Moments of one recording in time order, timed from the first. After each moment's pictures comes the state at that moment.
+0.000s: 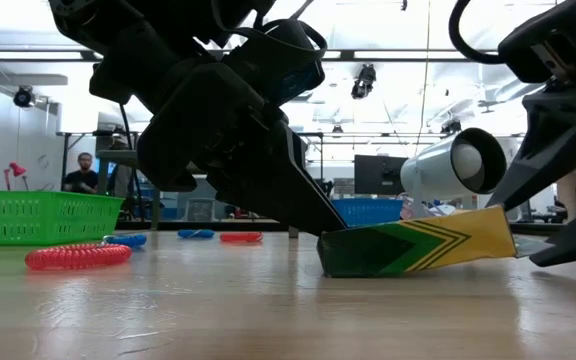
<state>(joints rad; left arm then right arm) -0.33 2.02 1.04 0.24 -0.13 -0.05 0.78 1.79 0.77 -0.12 0.77 2.17</state>
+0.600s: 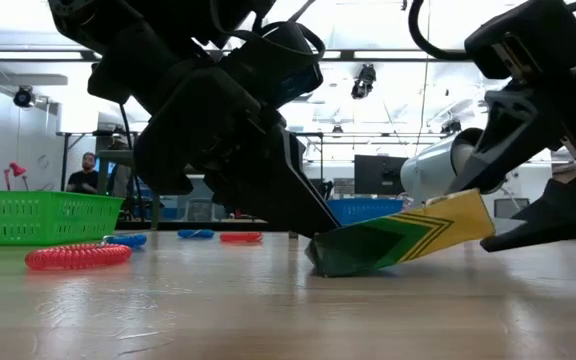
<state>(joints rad) -0.33 2.02 1.04 0.23 -0.13 -0.05 0.72 1.79 0.76 0.00 0.79 2.00</state>
